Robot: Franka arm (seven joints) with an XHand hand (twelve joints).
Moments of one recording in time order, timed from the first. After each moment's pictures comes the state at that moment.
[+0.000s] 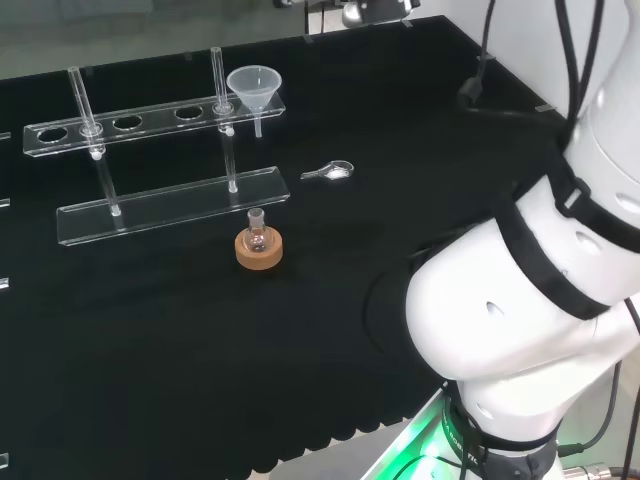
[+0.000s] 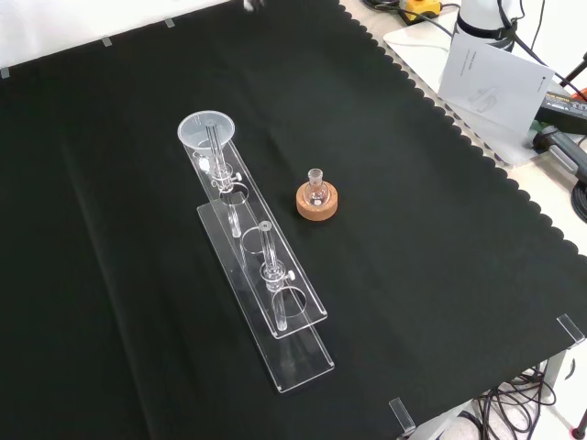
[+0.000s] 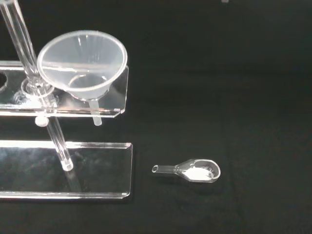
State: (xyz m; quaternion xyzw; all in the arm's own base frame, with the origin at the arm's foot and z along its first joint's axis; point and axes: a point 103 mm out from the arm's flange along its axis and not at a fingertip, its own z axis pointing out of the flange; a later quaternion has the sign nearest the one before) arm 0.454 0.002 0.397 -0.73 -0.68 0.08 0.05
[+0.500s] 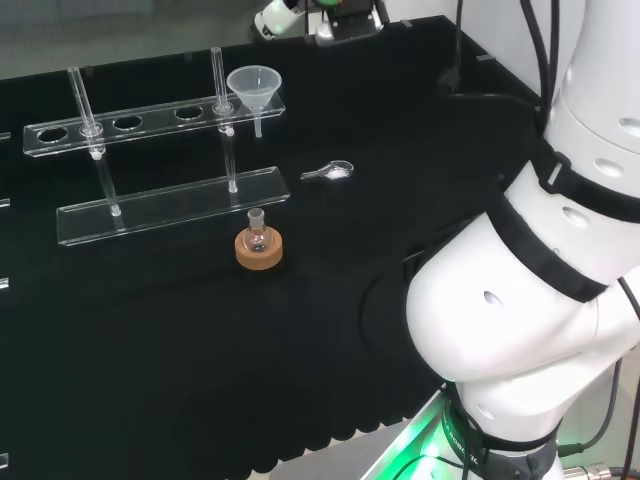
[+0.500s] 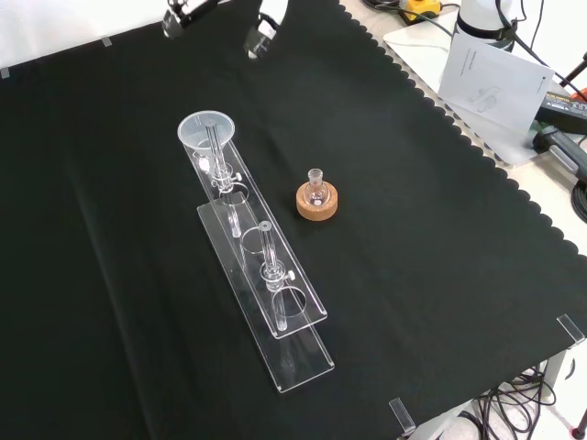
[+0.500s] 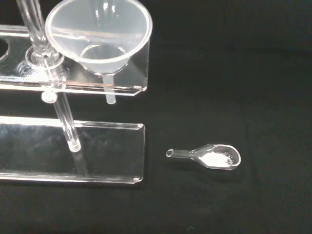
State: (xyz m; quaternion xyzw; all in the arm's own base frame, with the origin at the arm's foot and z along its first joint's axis) arm 0.479 0.027 0.364 -0.72 -0.68 0.11 0.07
